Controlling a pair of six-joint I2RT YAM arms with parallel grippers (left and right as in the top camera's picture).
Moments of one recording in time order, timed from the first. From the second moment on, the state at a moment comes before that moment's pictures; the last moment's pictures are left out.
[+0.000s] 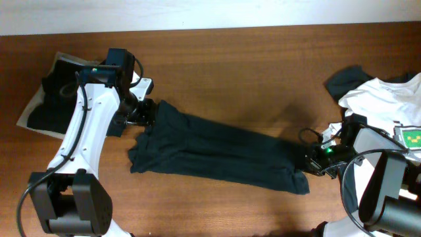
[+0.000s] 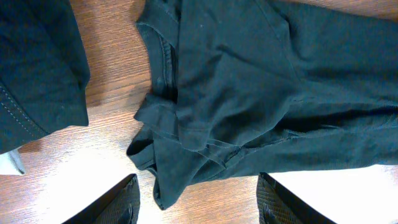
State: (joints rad) left arm -0.08 1.78 1.57 -1.26 0.10 0.10; right arm -0.36 1.73 0.84 -0.88 -0.49 0.10
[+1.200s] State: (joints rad) left arm -0.08 1.78 1.60 -1.26 0.10 0.10; right arm 0.46 1.77 1.18 -0.77 -0.47 0.56
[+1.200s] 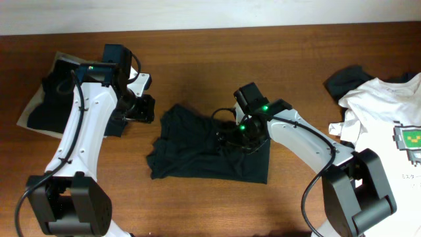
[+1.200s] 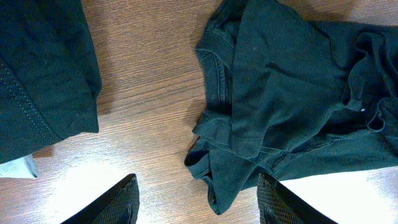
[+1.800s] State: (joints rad) left arm -0.08 1.78 1.60 -1.25 0.10 0.11; right arm 0.58 1.76 1.10 -0.73 -0.54 0.30
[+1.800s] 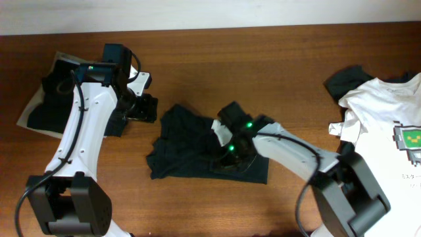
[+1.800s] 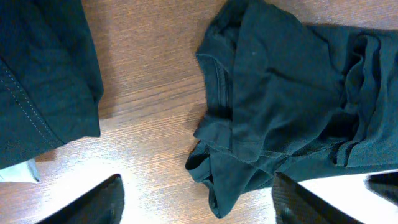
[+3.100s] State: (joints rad) left arm -0.49 2.08 1.80 -1.35 0.36 0.03; right arm 0.13 1.64 1.20 -1.01 -0.42 0.28
